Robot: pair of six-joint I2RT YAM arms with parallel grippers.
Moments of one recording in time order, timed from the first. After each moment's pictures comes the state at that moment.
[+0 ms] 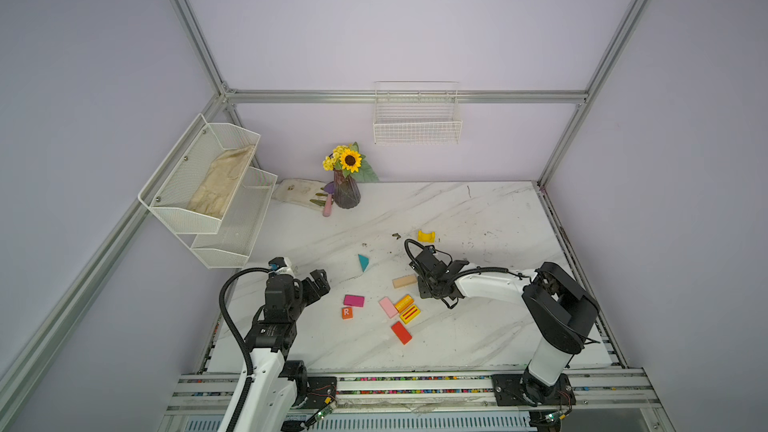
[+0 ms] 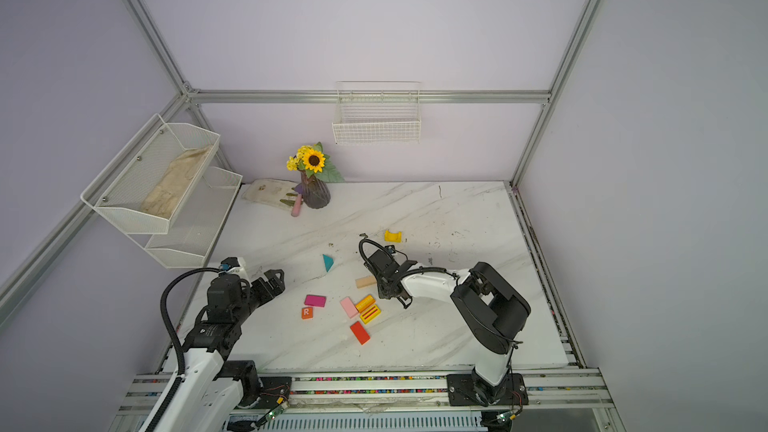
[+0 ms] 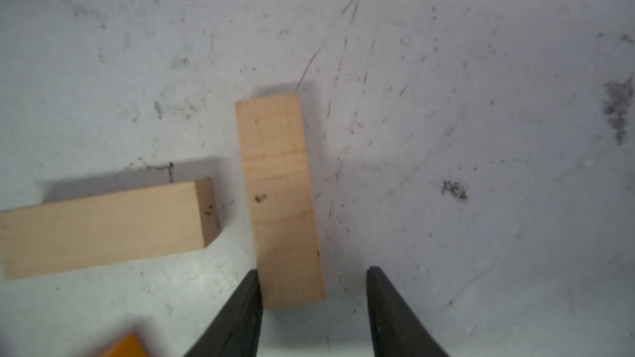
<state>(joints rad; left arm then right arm) 0.01 0.62 0.36 -0.33 0.04 -0.55 0.85 1.74 0.98 -0.42 0.30 0.65</state>
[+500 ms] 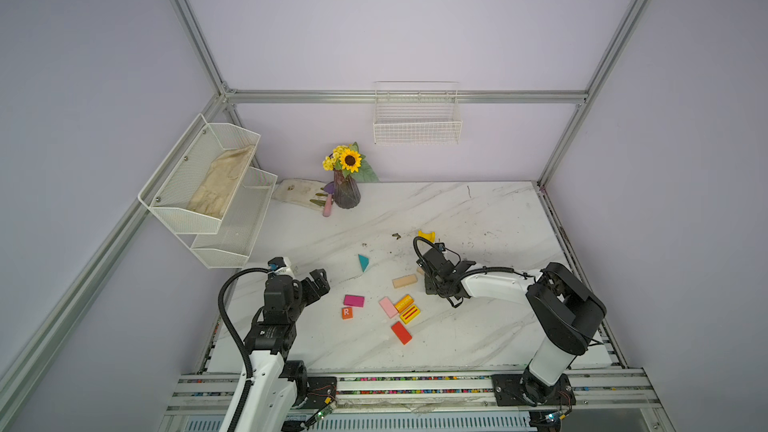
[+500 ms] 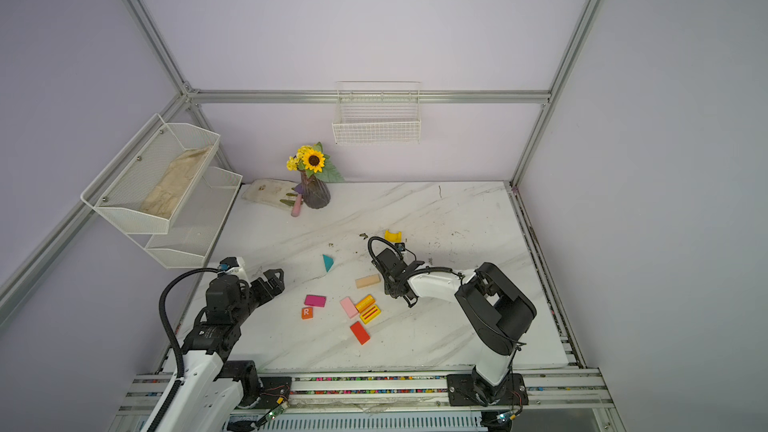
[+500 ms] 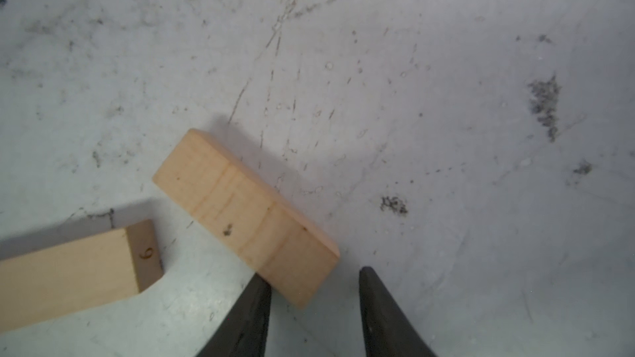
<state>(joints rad) 0.01 0.60 0.36 -0.33 0.04 -0.55 0.78 1.73 0.93 -0.35 0.35 0.69</state>
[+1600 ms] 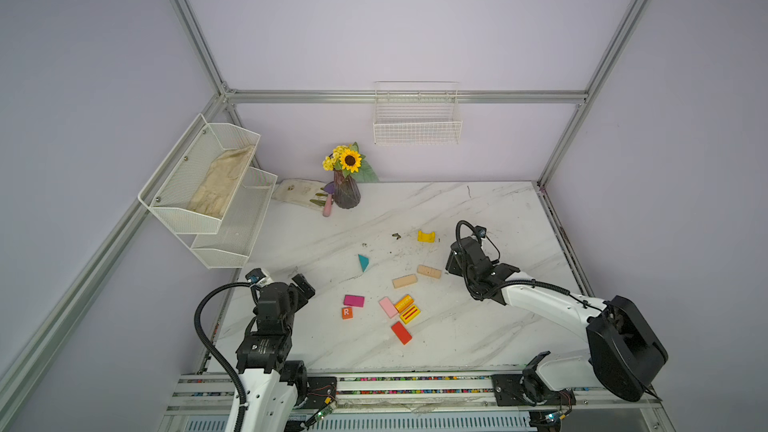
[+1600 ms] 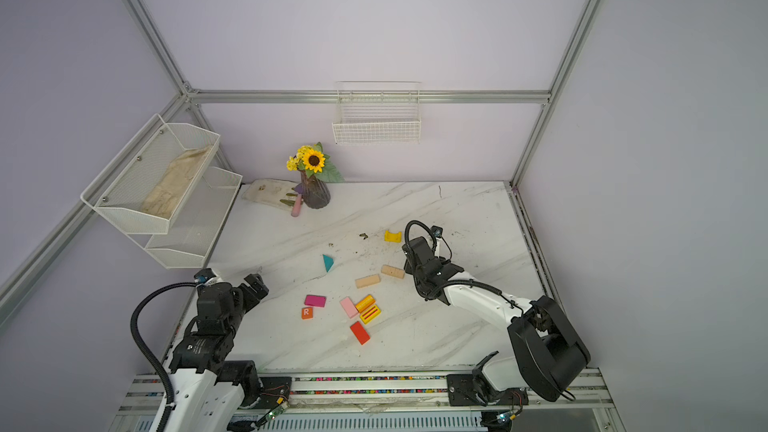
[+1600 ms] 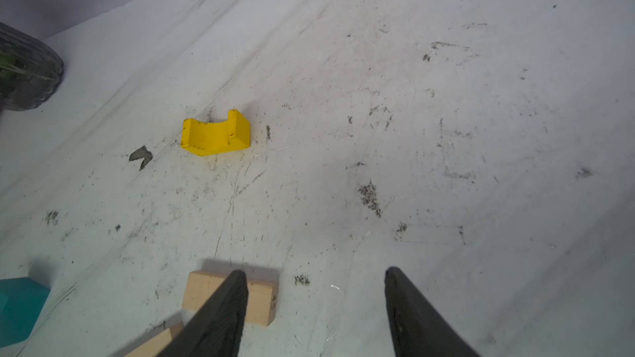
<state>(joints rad) 0.01 0.42 0.42 -0.56 -0.25 -0.62 0.65 1.39 0.75 -0.19 0.43 0.79</state>
